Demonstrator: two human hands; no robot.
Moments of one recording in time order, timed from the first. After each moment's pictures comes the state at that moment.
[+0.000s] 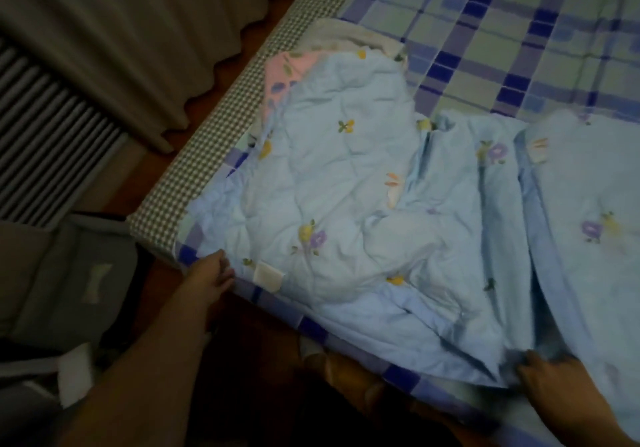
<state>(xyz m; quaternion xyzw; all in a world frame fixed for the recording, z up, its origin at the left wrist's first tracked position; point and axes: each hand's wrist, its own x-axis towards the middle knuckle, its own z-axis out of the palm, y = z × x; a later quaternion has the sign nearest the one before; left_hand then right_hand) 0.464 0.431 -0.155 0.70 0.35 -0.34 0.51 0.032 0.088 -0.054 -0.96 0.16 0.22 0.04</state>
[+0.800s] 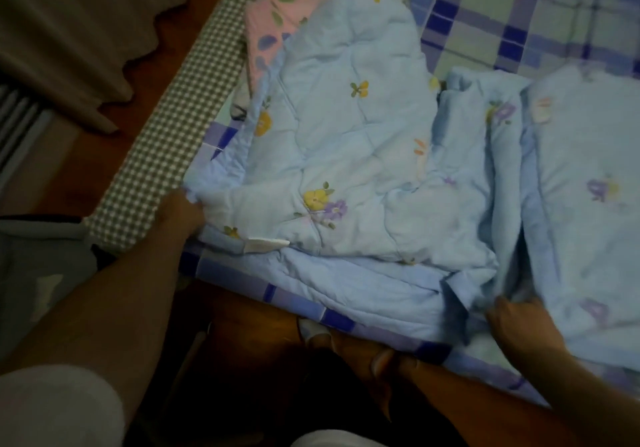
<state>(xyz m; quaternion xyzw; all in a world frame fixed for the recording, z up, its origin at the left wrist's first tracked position) 0.625 0.421 -0.209 0.94 -0.04 -0.30 0.12 0.079 0.139 -0.130 -0.97 0.18 0.14 -0.08</state>
